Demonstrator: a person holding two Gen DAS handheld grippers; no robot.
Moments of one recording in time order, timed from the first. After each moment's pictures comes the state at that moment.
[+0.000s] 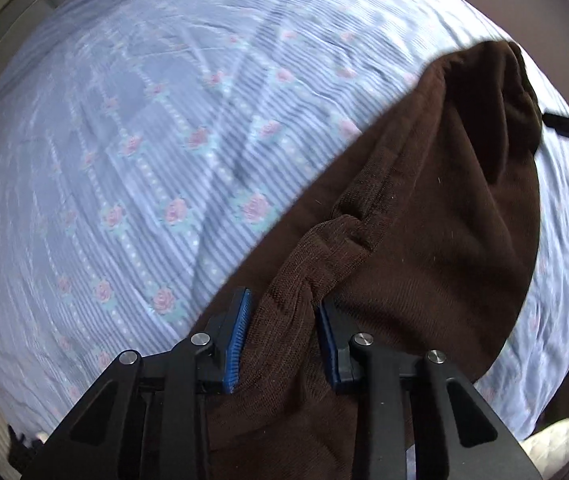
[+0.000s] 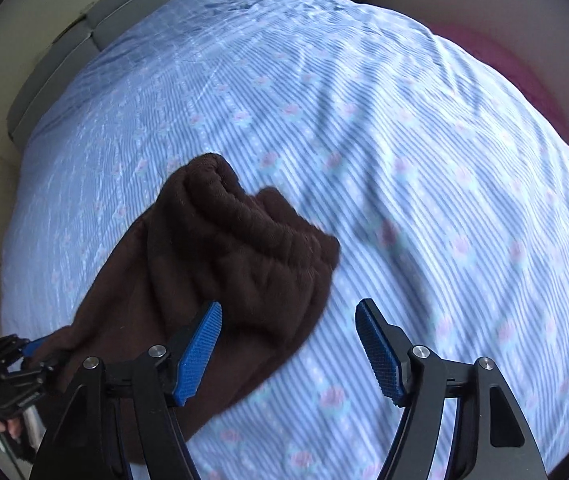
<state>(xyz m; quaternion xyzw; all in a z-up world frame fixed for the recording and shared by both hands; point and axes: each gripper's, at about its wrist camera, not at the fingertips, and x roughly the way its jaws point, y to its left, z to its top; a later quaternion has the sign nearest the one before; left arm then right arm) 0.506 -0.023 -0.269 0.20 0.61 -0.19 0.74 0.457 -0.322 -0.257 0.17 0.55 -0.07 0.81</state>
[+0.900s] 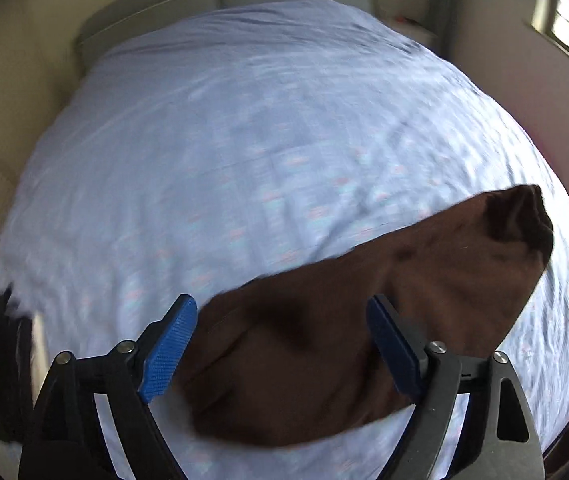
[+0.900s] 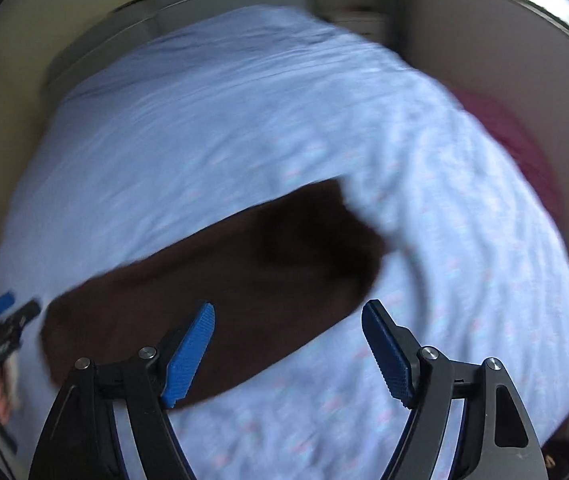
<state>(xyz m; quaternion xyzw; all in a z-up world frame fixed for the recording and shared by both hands) 0.418 0.095 -0.185 0.04 0.51 -0.01 0.86 0.395 -0.202 -0.166 0.06 0.53 0.01 0.85</state>
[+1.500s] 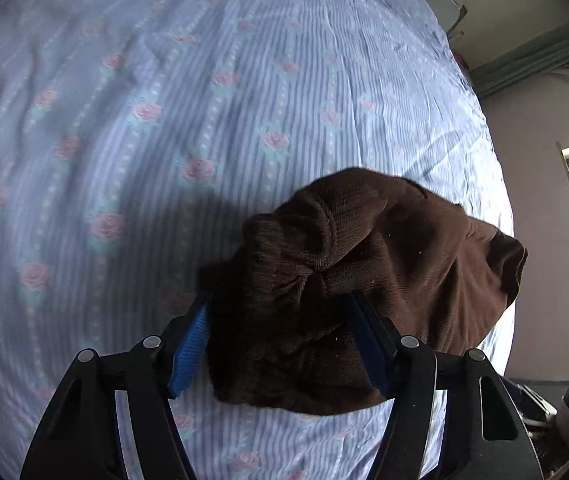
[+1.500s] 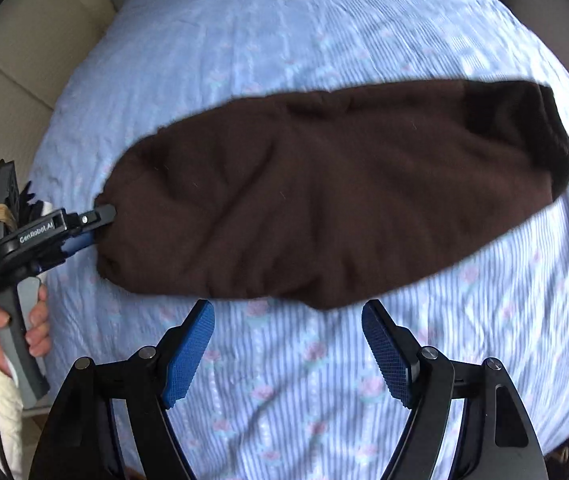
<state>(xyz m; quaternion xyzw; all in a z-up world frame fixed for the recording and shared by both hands) 0.409 0.216 -0.303 -0.24 0.60 -0.05 0.76 0.355 -0.077 -0.244 0.04 0.64 0.08 0.77</state>
